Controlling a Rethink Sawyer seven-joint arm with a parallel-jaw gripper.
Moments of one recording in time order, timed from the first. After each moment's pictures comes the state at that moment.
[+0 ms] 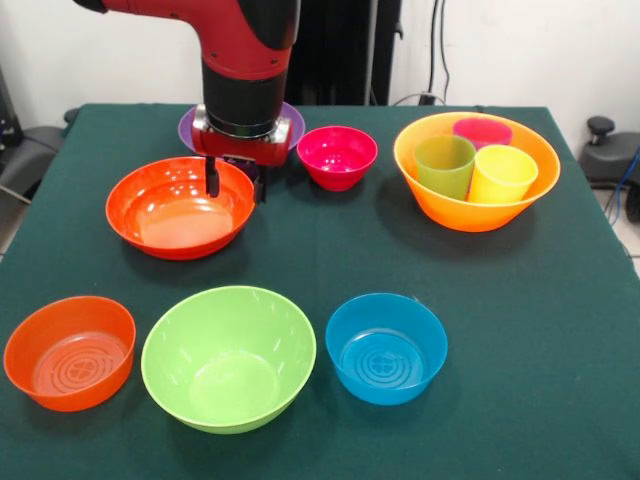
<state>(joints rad) -0.50 -0.54 0.17 1.59 -0.48 0.62 1.86</state>
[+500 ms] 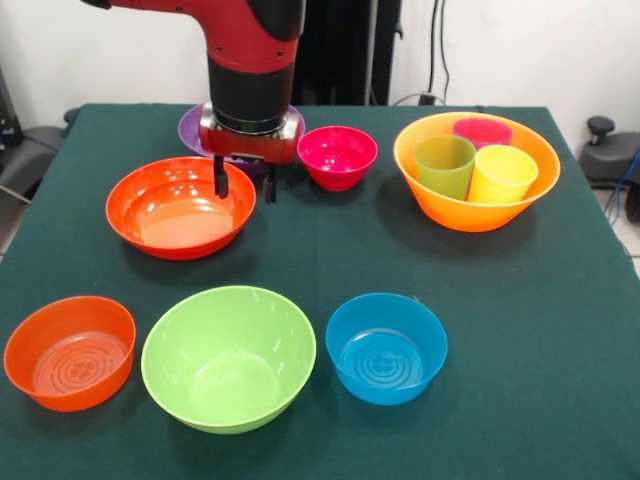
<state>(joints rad) -0.51 -0.55 0.21 1.60 -0.48 0.62 1.86</state>
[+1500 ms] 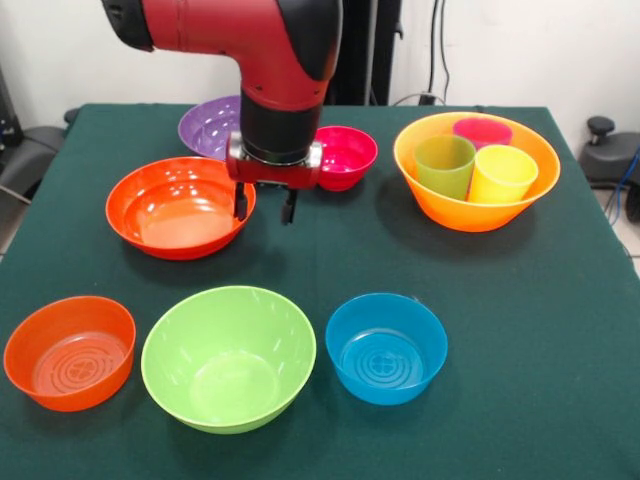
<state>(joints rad) -0.40 -0.45 0.14 1.52 -0.54 0.62 1.86</state>
